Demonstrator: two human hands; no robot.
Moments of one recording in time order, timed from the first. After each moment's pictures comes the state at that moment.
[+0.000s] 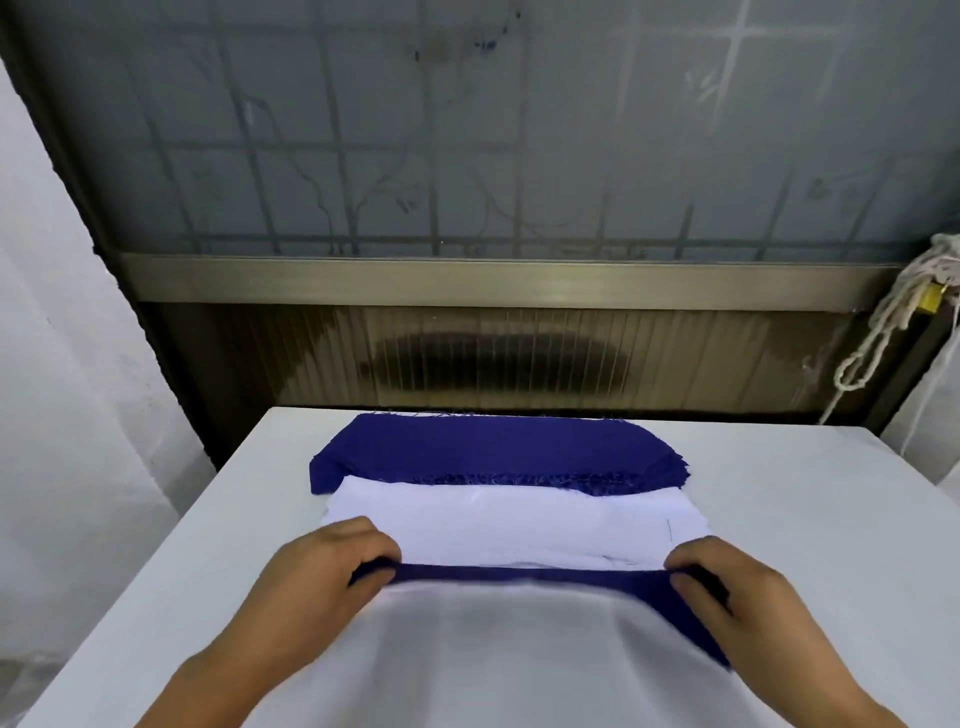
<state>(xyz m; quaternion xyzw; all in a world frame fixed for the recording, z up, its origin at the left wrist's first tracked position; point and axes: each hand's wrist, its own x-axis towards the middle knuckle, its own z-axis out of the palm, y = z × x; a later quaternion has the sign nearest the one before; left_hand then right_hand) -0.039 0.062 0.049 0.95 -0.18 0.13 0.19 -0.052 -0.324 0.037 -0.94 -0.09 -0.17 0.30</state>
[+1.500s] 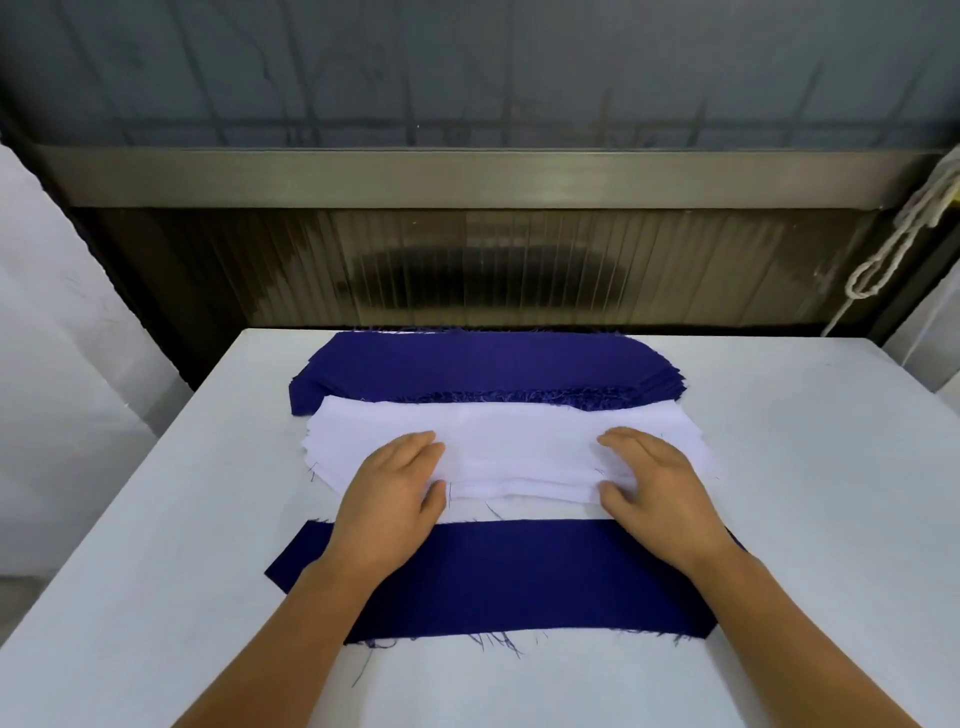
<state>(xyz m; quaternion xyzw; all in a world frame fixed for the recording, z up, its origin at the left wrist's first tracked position) -0.005 0.004 -0.034 0.96 -0.14 0.15 0.16 0.001 -0.303 -0.024 -0.96 -0.12 -0.10 0.23</state>
